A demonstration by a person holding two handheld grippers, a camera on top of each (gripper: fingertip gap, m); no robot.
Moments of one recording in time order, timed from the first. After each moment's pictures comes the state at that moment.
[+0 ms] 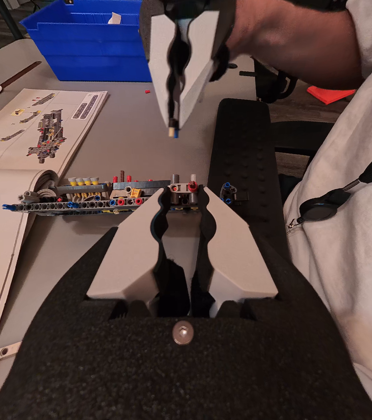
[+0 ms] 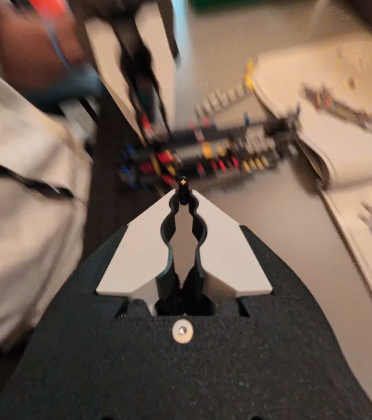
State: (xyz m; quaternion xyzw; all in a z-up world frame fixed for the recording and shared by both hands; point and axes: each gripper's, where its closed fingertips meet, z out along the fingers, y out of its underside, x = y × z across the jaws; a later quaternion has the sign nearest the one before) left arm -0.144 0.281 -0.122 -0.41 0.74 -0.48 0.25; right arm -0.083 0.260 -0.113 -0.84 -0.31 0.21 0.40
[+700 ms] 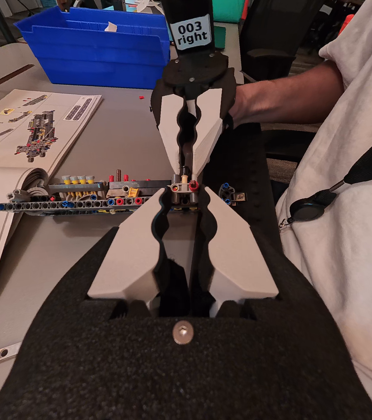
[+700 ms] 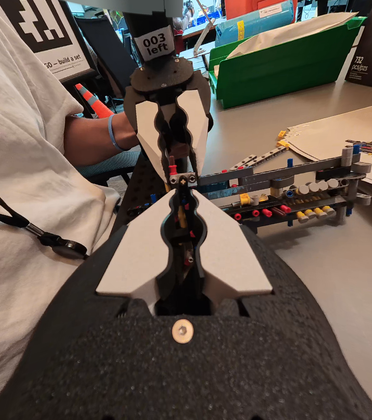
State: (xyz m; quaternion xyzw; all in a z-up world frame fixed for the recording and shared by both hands) left arm -0.148 0.280 -0.124 -0.41 0.72 -0.51 0.24; right arm -0.145 0.280 -0.124 -0.74 -0.26 0.34 0.52
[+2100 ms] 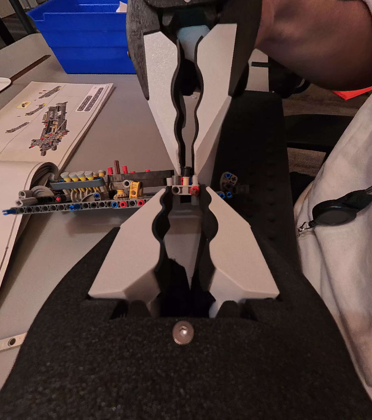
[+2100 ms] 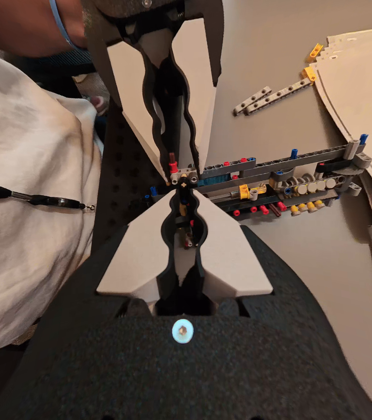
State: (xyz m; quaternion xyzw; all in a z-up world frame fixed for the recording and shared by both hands) left arm -0.141 0.277 -0.136 -0.42 0.73 -0.46 0.27; right arm -0.137 0.274 -0.136 -0.85 -0.38 0.20 0.30
